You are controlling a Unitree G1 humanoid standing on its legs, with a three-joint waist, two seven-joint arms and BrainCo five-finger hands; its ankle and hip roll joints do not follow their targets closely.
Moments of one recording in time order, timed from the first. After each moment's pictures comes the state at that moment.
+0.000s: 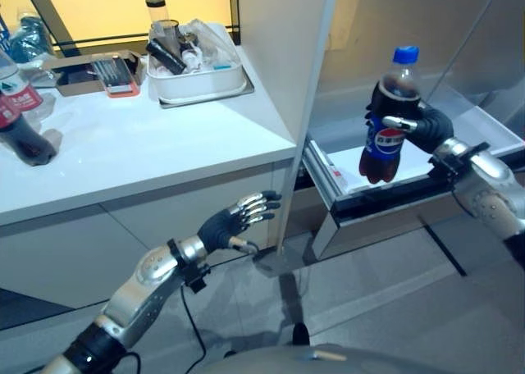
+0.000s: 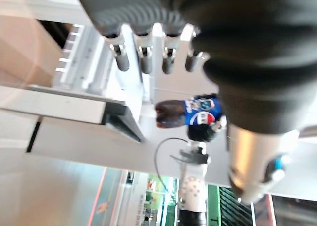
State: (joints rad) left arm 0.05 0.73 -0.44 -0.18 -0.69 -0.16 -0.47; right arm -0.48 -1.01 0.35 0.23 1.13 -0.11 0.36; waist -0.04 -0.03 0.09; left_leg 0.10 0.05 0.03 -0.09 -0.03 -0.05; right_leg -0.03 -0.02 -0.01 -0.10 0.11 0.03
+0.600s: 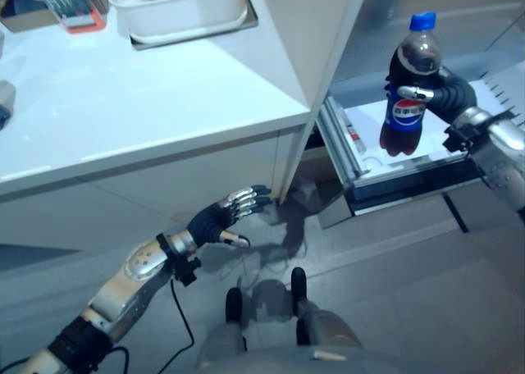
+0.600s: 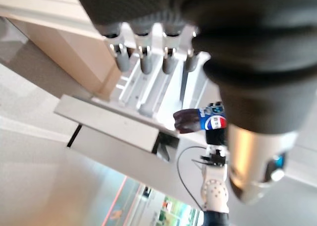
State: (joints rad) left arm 0.00 0.80 -0.43 -0.18 -0.70 -0.19 -0.41; right arm -0.78 -1.08 0.48 0.42 1.05 -0.13 0.30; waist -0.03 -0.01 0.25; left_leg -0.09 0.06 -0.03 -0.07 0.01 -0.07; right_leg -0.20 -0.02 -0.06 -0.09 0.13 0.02
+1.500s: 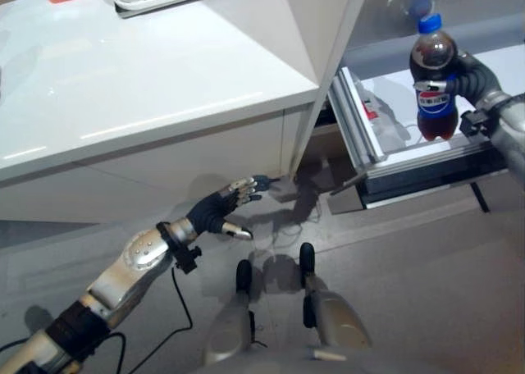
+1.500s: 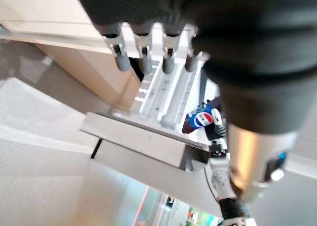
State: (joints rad) left arm -0.07 0.86 -0.48 -0.17 -0.64 -0.23 -0.36; right arm -0.89 -1.07 0.56 0.72 0.81 -0.19 0.23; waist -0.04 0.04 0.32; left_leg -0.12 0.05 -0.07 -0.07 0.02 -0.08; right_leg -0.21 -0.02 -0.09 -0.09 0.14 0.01
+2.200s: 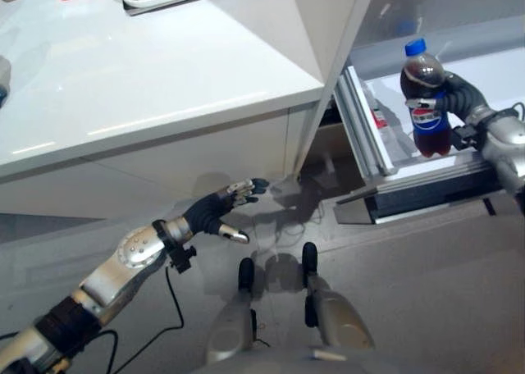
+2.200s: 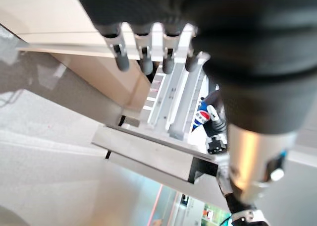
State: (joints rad) left arm -0.08 0.92 -0.49 -0.18 -0.63 -0.23 -0.36; right arm -0.85 -1.03 0.56 0.78 0.74 -0.17 0.25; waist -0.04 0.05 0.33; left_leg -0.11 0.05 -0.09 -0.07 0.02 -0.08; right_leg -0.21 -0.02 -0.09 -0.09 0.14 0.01
